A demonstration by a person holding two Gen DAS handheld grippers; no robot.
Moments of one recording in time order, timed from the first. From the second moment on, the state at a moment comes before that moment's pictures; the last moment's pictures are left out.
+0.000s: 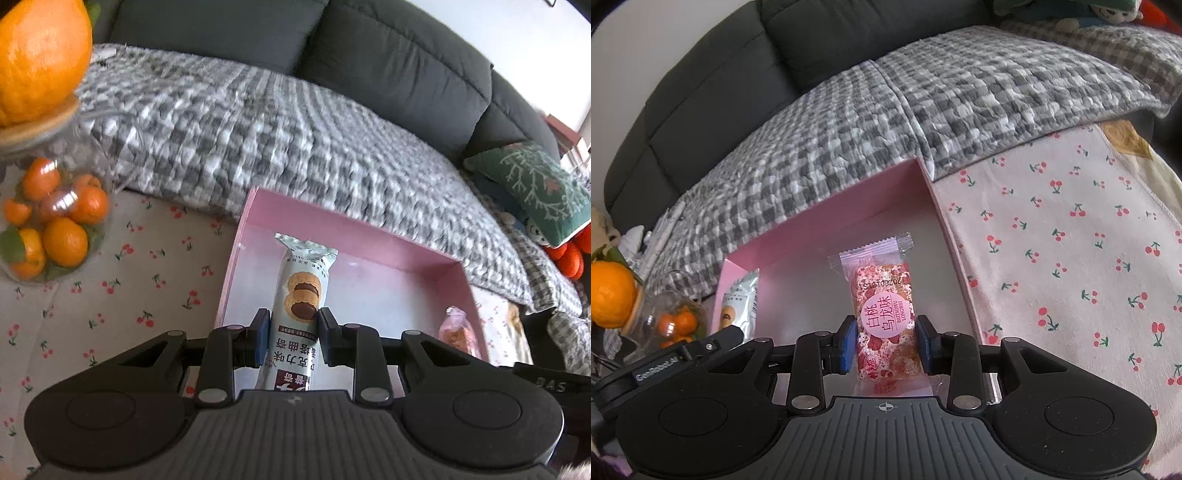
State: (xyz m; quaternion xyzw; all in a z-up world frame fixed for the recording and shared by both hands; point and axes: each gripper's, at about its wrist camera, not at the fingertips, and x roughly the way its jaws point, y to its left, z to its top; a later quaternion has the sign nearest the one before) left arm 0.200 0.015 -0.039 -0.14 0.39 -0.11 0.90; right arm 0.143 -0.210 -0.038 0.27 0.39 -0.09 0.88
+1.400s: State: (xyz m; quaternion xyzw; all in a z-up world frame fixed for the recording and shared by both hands) left arm 0.124 0.024 0.004 -0.04 0.43 -0.11 0.90; right arm 0.070 -0.159 0.018 0.19 0.45 -0.11 0.86
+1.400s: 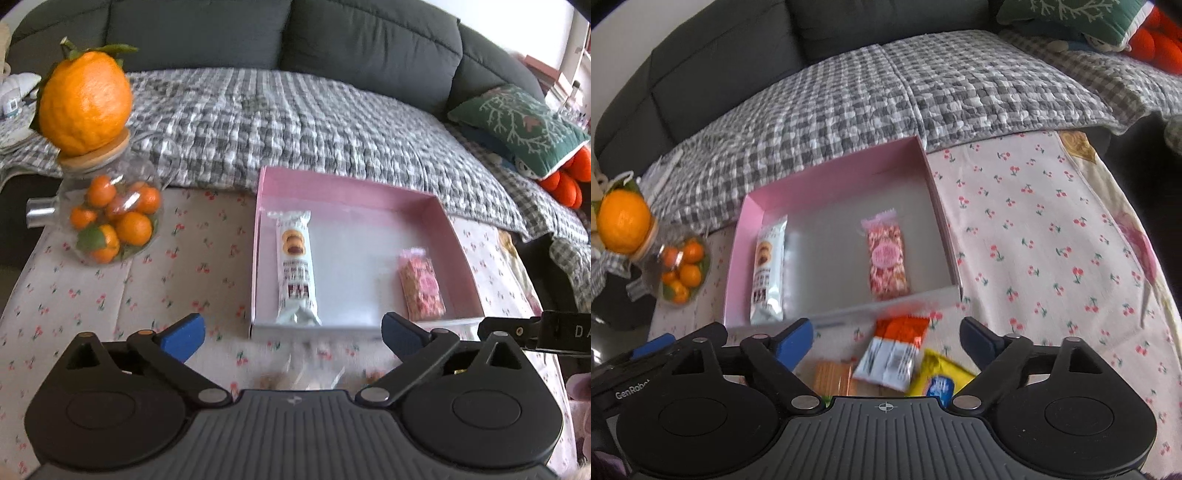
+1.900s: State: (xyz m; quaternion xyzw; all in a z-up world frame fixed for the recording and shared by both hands) left arm 0.085 0.038 -0.008 -0.03 0.48 -0.09 0.87; right arm 0.038 -0.147 -0.004 0.18 0.50 -0.09 0.84
